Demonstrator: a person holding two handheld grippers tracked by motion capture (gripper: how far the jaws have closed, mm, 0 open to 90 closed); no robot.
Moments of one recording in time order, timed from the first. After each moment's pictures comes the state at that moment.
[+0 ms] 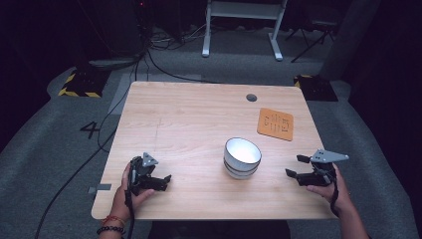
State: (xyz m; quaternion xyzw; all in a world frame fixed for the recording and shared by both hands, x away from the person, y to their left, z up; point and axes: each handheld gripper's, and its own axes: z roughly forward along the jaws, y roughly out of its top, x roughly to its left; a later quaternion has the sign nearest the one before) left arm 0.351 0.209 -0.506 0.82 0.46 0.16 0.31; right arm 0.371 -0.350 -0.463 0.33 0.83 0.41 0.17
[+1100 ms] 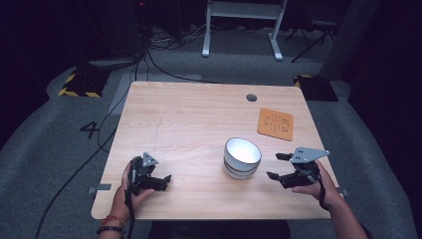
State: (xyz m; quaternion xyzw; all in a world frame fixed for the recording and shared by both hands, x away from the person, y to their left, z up) left arm 0.351 0.209 -0.506 0.82 0.46 0.16 0.31; right arm 0.359 -0.282 -0.425 0.23 0.87 0.41 0.15
